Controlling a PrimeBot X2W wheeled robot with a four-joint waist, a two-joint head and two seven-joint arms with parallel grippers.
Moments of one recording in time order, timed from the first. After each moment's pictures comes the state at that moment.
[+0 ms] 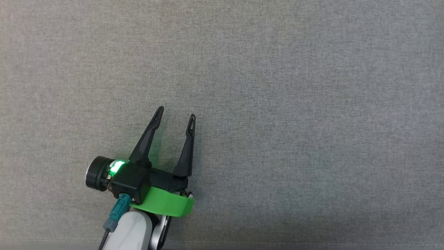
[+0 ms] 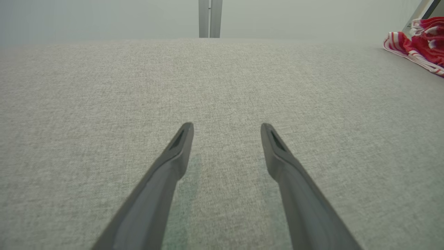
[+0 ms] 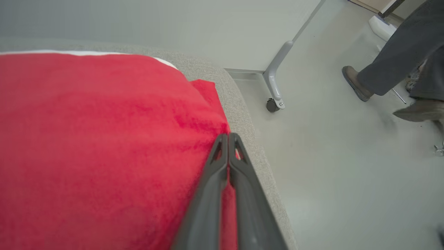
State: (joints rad) left arm -0.19 0.05 -0.32 0.02 -0.14 -0.05 -0.26; right arm -0.87 -1.07 0.36 0.90 0.83 0.13 -0.06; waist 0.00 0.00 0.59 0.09
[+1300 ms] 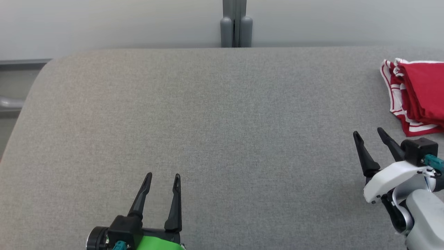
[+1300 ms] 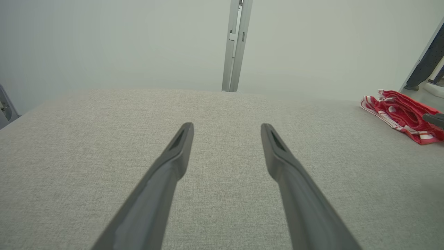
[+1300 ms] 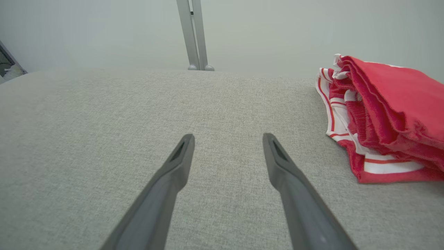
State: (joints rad) left arm 0.06 0.05 -0.30 0.07 -0.23 0.04 -0.26; right arm -0.35 -0.42 0.32 0.57 0.54 0.13 -0.26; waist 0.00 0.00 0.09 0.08
